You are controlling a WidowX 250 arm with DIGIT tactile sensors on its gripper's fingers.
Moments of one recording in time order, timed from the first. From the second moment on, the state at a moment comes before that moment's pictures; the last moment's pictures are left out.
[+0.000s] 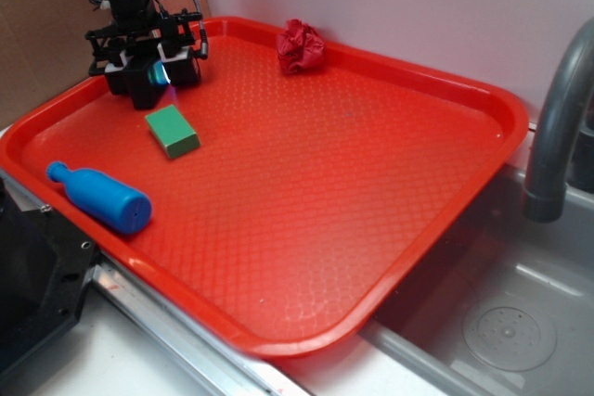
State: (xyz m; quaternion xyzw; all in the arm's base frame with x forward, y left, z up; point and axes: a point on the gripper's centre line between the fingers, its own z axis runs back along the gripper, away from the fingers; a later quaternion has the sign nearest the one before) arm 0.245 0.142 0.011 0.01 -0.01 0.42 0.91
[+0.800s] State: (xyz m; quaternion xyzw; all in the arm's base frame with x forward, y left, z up) arm 0.235 0.132 0.015 0.01 -0.02 0.39 0.92
